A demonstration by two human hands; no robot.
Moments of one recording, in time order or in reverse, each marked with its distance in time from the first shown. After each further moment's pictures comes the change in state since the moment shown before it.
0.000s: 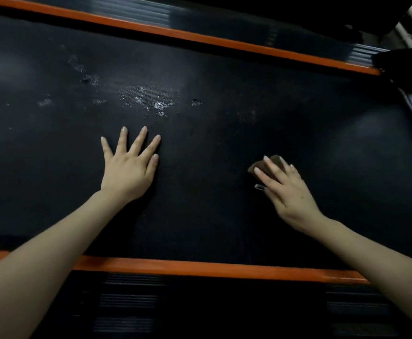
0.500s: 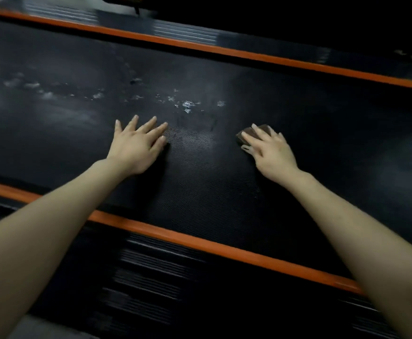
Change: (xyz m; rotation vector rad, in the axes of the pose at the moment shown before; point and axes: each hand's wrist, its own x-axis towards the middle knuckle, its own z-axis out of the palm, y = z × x) left_hand -0.021 -0.005 -0.037 0.055 -0.004 -0.115; right_hand 0.093 -0.022 0.010 0.045 0.037 -0.017
